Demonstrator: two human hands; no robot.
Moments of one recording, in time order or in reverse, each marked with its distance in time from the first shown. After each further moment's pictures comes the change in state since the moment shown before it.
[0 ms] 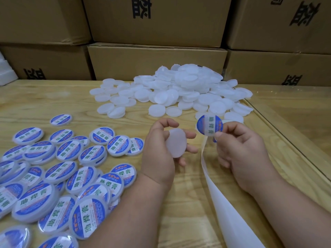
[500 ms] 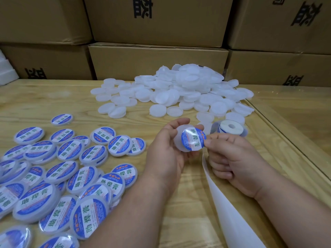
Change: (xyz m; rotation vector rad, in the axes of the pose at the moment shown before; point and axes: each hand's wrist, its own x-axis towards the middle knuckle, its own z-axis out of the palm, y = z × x) left_hand 0.005 -0.004 0.006 -0.245 -0.069 -0.176; right_hand 0.001 -0.005 0.005 0.098 -0.296 0.335
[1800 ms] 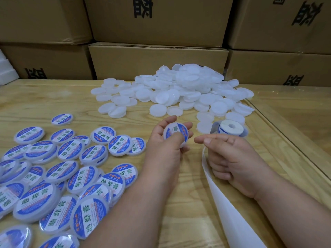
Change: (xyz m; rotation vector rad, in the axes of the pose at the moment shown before) left_hand 0.006 -0.005 -0.008 0.115 0.118 0.115; right_hand 0.001 0.005 -0.002 -0.017 0.008 -0.015
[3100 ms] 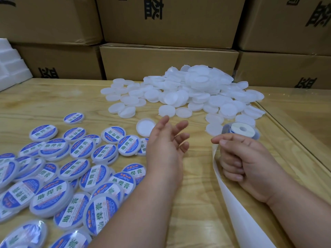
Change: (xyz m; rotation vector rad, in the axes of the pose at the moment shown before) left_hand 0.005 0.012 -0.002 -0.235 0.210 -0.038; right_hand 0.000 -0.001 0.002 0.108 0.032 -0.020
